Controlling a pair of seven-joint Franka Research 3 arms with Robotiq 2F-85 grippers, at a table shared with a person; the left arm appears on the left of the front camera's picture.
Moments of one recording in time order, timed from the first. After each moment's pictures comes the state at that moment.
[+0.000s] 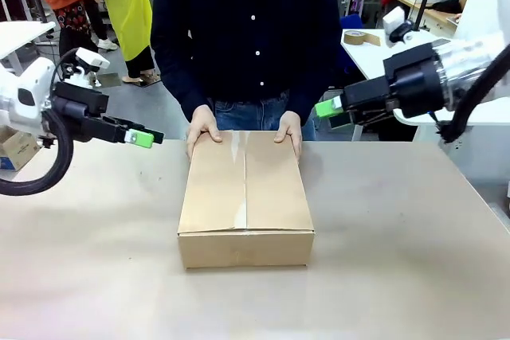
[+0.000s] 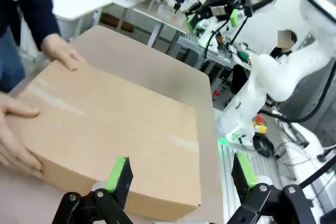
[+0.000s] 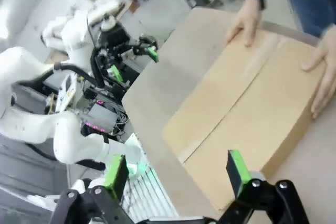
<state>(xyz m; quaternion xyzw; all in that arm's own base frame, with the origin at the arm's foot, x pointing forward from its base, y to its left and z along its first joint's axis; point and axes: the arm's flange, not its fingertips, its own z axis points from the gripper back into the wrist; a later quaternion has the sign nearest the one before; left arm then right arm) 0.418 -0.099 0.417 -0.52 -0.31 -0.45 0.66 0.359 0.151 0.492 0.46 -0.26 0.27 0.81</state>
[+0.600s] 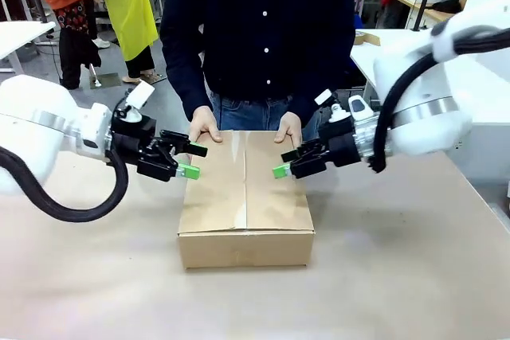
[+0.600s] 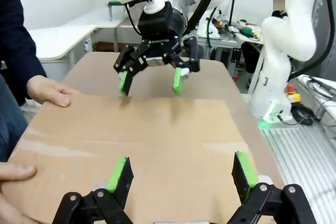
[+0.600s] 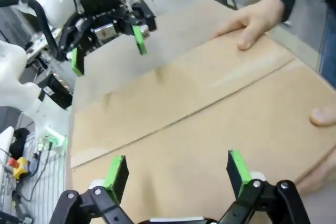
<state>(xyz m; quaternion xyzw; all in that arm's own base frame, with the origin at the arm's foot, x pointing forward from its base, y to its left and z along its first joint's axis) 0.441 -0.167 0.350 -0.47 -0.40 -0.55 0.56 0.442 0.207 0.340 0.42 -0.33 0.43 0.73</state>
